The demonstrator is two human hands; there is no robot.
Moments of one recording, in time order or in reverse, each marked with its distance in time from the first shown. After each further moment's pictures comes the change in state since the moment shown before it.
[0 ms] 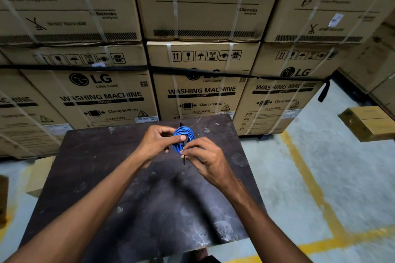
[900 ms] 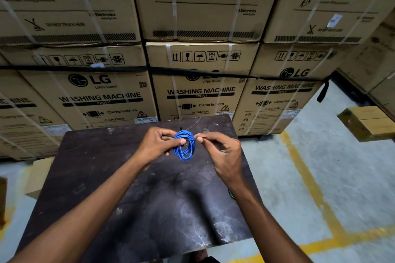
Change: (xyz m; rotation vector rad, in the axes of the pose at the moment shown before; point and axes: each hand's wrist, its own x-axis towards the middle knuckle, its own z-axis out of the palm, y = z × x) left_hand -0.005 0.001 0.003 -0.009 -0.026 -0.018; right_hand 0.014 -0.016 -0.022 0.350 0.362 0.428
